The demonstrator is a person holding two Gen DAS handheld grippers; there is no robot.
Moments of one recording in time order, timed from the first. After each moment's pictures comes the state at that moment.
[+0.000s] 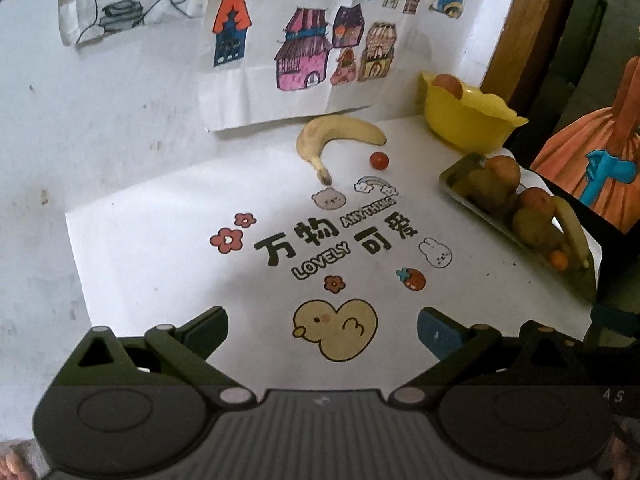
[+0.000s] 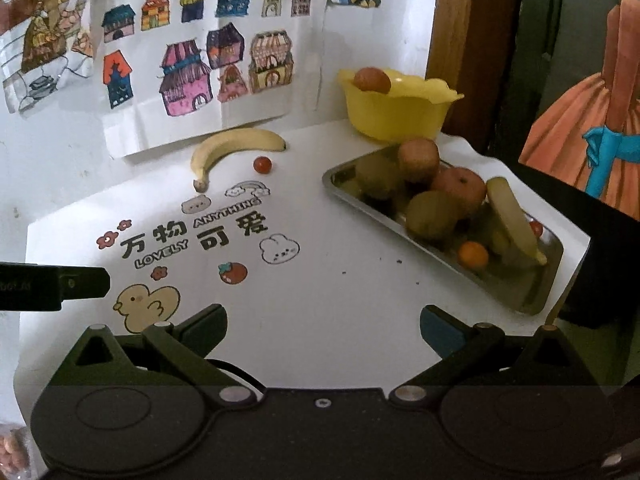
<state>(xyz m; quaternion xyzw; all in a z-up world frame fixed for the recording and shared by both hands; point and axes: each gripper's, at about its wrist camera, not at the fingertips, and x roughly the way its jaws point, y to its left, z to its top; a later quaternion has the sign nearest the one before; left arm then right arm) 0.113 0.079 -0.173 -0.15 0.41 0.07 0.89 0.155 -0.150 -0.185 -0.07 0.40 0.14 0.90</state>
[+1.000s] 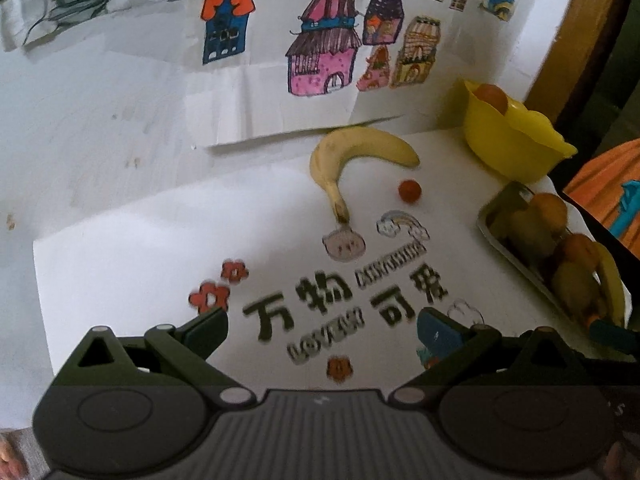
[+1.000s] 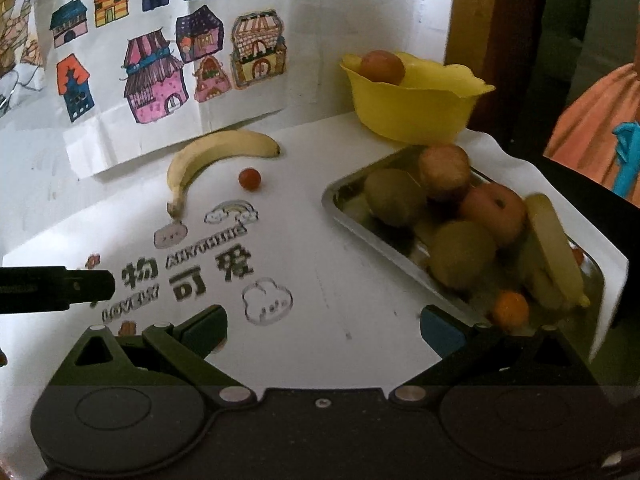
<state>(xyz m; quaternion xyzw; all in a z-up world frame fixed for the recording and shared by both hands) 0.204 0.099 -0.188 -0.17 0.43 0.11 0.88 0.252 -0.126 -0.205 -0.06 0.42 0.17 0.89</state>
